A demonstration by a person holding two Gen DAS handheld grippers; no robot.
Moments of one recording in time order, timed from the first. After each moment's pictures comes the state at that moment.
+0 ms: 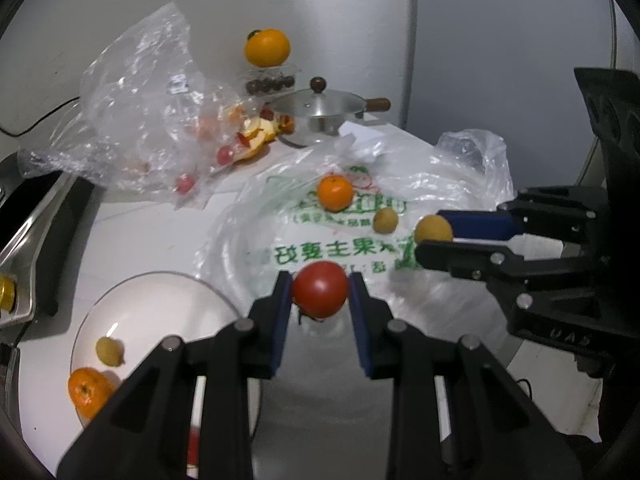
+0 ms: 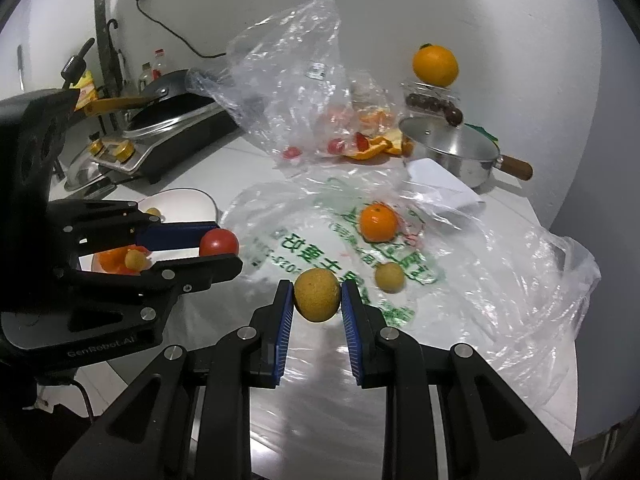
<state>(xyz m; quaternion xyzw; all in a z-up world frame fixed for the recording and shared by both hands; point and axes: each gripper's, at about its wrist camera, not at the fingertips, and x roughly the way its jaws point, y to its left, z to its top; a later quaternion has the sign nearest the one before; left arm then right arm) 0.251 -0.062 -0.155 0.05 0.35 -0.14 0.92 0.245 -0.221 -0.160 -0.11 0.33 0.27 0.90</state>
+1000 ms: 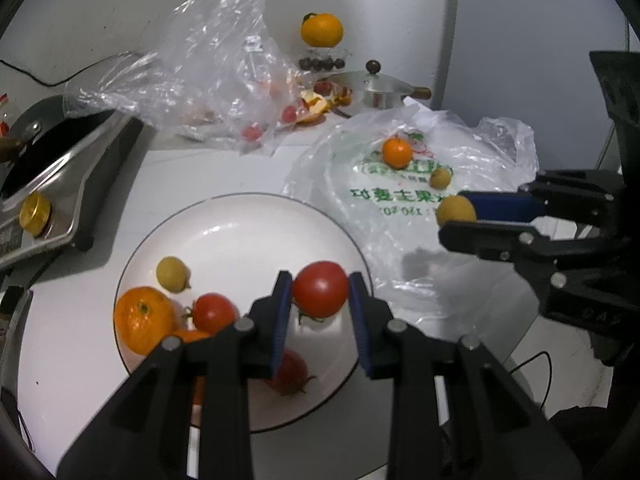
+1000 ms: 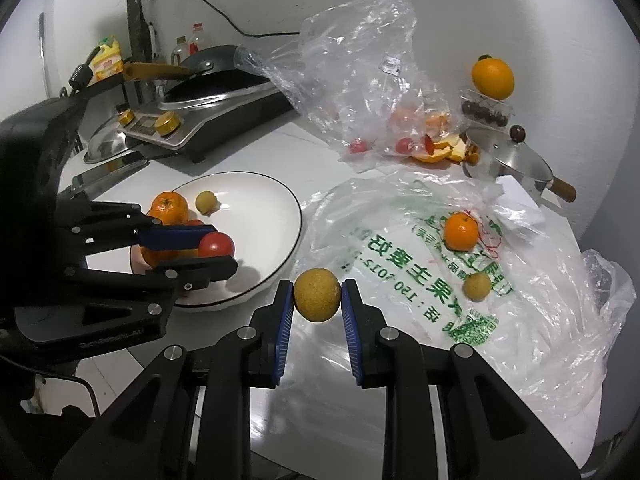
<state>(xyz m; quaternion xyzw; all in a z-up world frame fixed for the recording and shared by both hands) 0.216 0.016 -0.181 0.02 0.37 -0.10 0.92 0.217 -0.145 -0.169 -0.15 0.33 0.29 0.88</state>
